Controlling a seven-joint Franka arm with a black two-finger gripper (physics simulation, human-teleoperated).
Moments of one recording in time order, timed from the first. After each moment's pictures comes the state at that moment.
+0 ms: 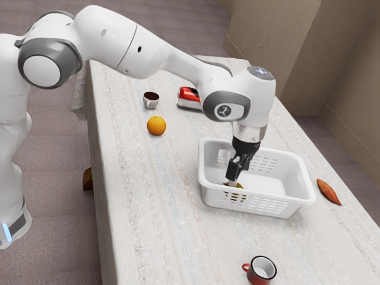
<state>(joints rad) -0.36 0.21 0.16 -1.73 -0.09 2.08 -2.50</state>
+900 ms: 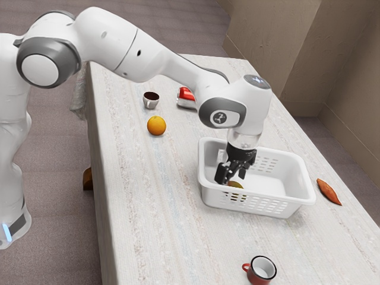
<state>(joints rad) -0.35 0.21 0.14 -1.79 -0.09 2.09 -2.25</state>
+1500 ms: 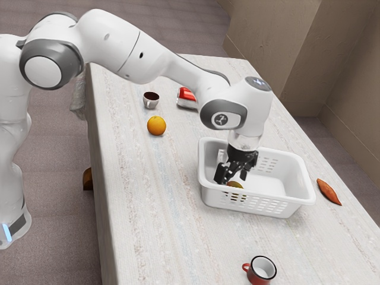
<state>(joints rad) -0.35 0.22 0.14 -1.78 -0.09 2.09 -2.18</state>
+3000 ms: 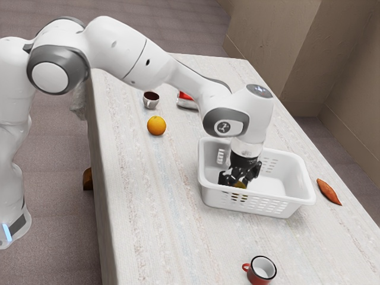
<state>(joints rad) -0.35 0.27 0.14 -1.76 -0.12 2.14 -2.06</state>
